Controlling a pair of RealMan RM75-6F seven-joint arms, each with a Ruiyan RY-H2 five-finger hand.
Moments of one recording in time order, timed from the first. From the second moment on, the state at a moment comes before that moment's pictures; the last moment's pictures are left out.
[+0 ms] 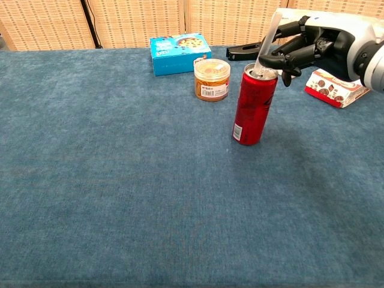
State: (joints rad) left arm -0.26 -0.67 -0.13 -2.03 1.24 1.21 -0.07; right arm 0.62 -1.47 0.34 -1.65 -1.13 0.95 0.44
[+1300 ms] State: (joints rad) left arm -0.26 -0.67 -0.13 -2.03 1.25 1.21 -0.08; right arm 0.61 -1.44 0.31 -1.64 -1.21 0.95 0.48
